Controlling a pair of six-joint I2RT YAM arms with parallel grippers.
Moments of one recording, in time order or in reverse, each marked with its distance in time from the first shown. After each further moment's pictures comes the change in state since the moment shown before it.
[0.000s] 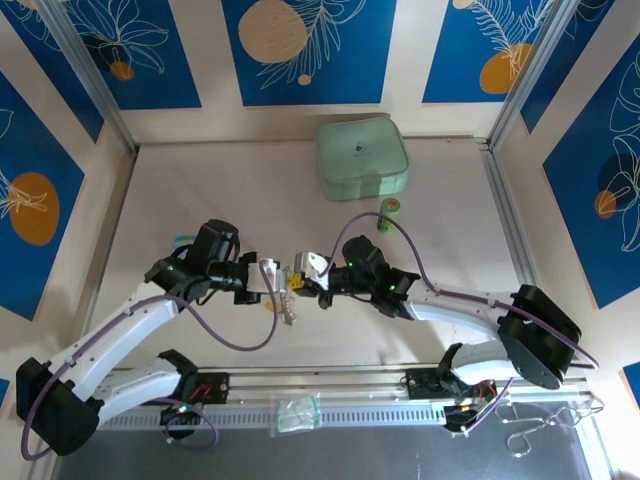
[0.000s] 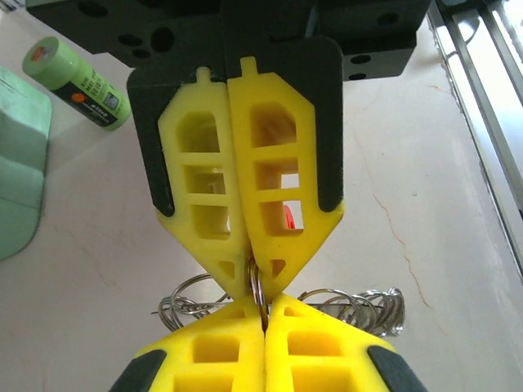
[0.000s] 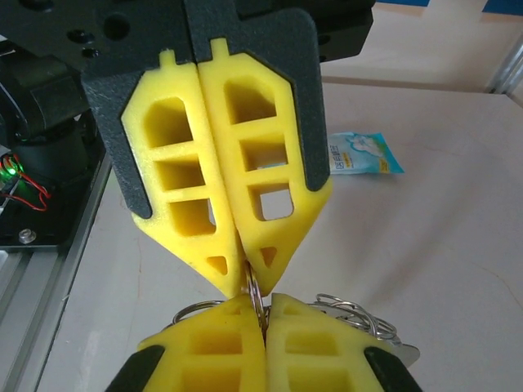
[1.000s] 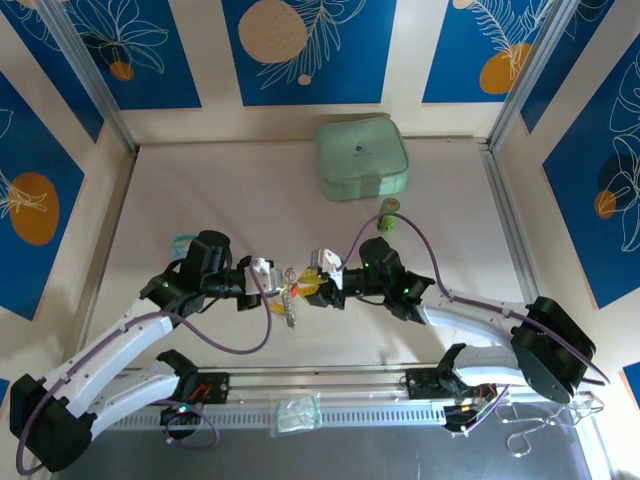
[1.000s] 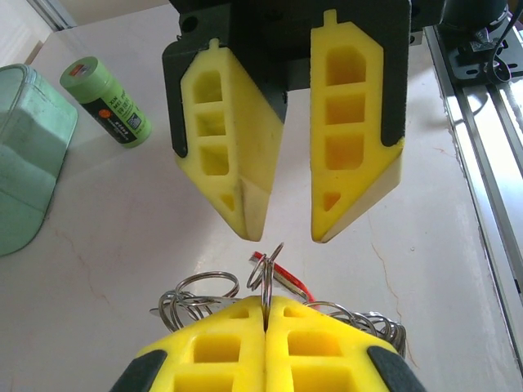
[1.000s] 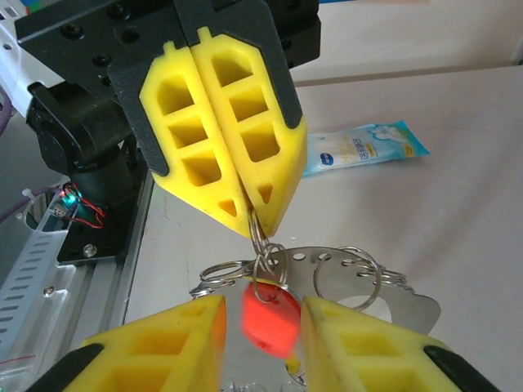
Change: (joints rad) left arm 0.000 -0.110 -0.137 0.192 0.041 -0.214; right arm -0.066 -0.091 -0.087 0.022 -0.122 0.154
